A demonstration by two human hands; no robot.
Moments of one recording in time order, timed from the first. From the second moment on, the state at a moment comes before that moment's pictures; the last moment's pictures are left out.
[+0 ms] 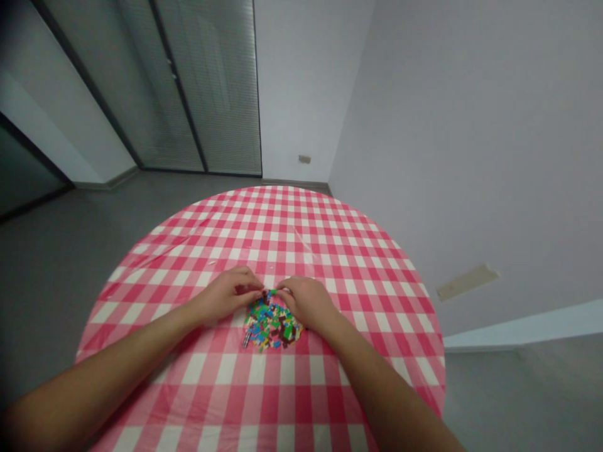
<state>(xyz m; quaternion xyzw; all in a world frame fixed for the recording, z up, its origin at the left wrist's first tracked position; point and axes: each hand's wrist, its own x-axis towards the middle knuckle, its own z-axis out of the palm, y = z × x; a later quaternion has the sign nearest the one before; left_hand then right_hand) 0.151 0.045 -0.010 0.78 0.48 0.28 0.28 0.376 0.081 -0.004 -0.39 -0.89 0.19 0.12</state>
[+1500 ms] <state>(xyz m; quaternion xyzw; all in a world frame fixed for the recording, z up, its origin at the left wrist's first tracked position) 0.121 0.071 -0.030 0.75 0.58 0.25 0.18 0.395 0.098 -0.002 -0.41 -0.88 0.21 0.13</state>
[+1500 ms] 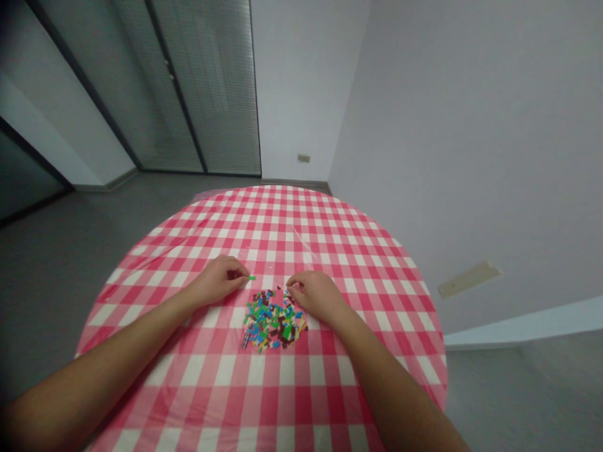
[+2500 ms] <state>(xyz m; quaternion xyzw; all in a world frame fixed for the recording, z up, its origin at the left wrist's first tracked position) 0.125 0.070 -0.031 0.78 0.54 0.25 0.18 0.415 0.086 0.025 -0.32 -0.87 0.37 -0.07</state>
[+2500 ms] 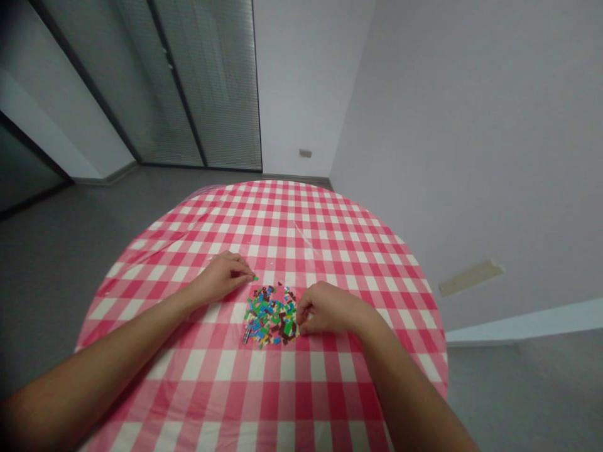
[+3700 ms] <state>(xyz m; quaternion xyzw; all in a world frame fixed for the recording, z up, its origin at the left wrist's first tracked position) 0.128 0.070 -0.028 0.74 0.56 0.28 0.22 0.414 0.118 -0.010 -0.46 -0.87 0.15 0.10</state>
